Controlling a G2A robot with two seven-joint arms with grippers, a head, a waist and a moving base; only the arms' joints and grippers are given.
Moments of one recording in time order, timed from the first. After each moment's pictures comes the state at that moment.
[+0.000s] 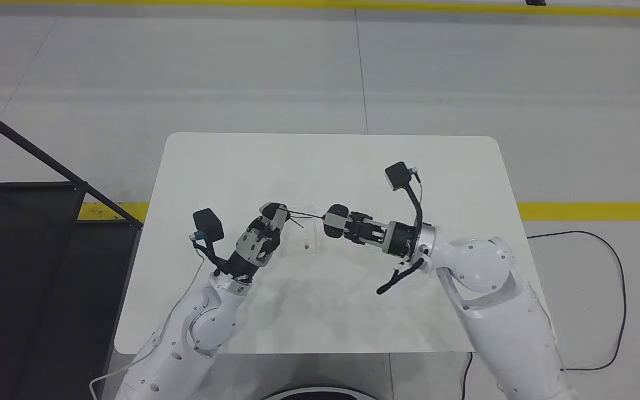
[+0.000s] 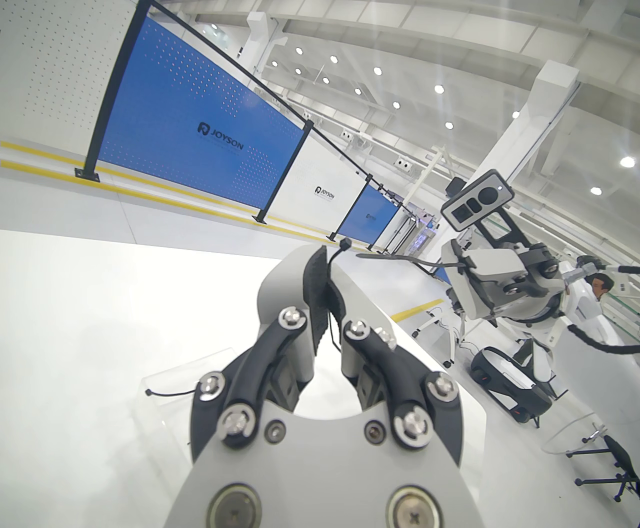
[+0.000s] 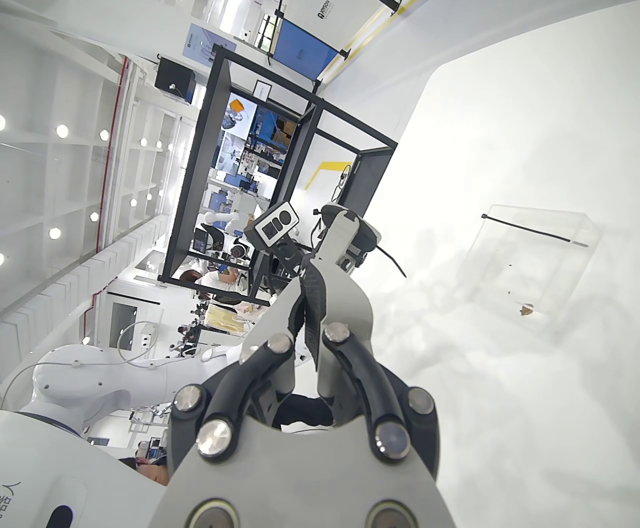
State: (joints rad) left arm 1.37 -1.17 -1.18 -1.62 0.75 -0.46 0.39; right arm -1.03 -1.21 1.17 -1.75 0.06 -0.08 0.87
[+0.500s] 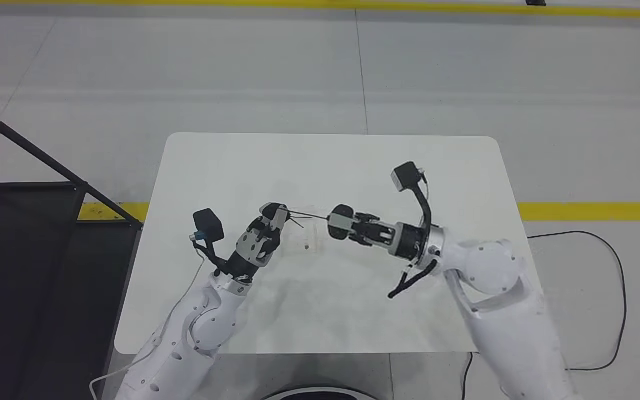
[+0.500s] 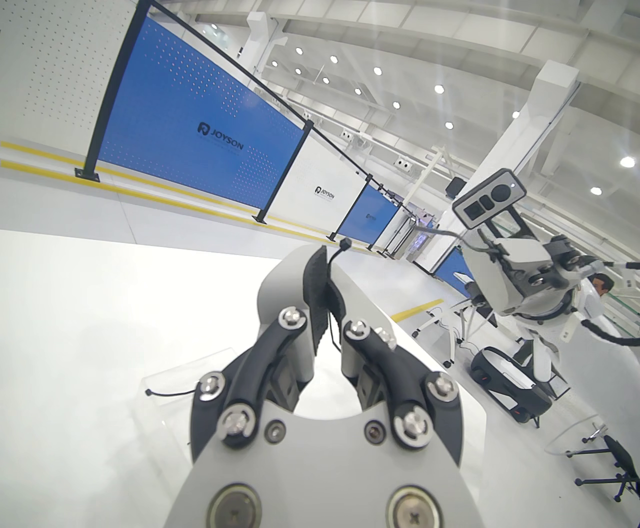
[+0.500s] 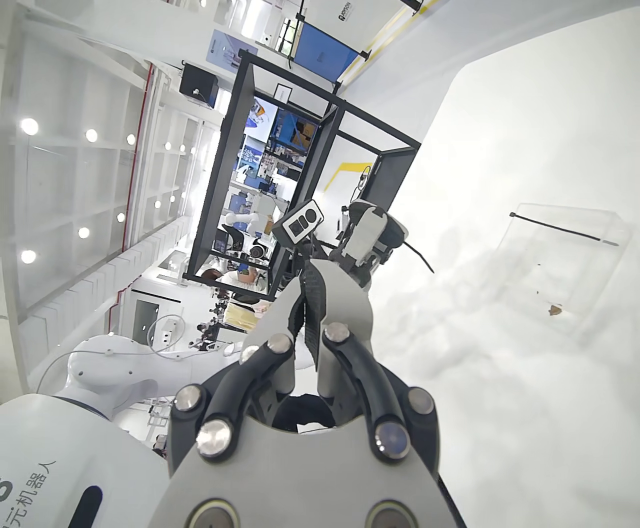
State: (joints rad) left arm 1.37 -1.17 -1.18 -1.62 0.75 -0.46 0.39; right arm -1.05 -1.20 1.20 -1.77 0.13 -0.07 0.89
